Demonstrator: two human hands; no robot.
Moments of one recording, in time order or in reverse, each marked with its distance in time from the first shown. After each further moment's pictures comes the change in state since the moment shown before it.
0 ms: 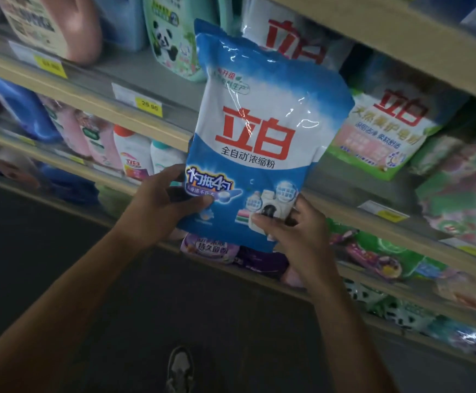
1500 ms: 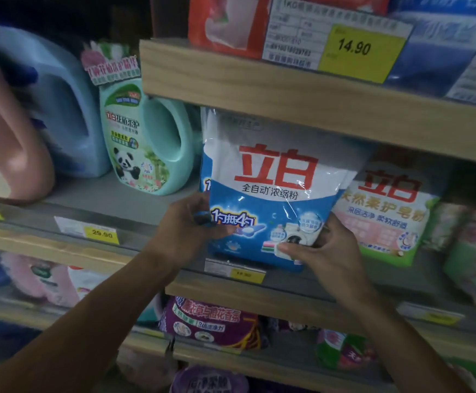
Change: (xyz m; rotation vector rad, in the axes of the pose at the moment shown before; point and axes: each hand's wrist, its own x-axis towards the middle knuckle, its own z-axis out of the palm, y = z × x) left_hand 0.175 0.031 0.045 -0.077 -0.050 0.207; right_hand 0.154 -0.007 -0.048 -0.108 0.180 -0.266
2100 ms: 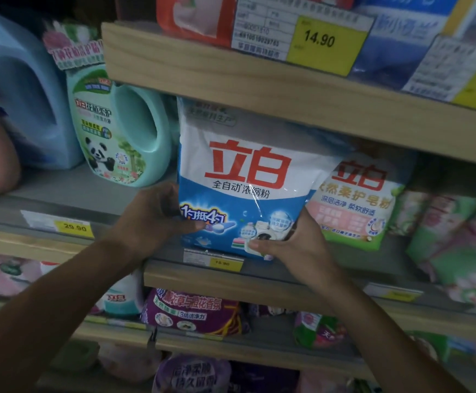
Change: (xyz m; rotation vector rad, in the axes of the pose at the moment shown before) left_hand -0.004 0.011 -0.014 0.261 -0.024 -0.050; right_hand -0.008 -0.007 0.002 -0.139 -0.042 0.052
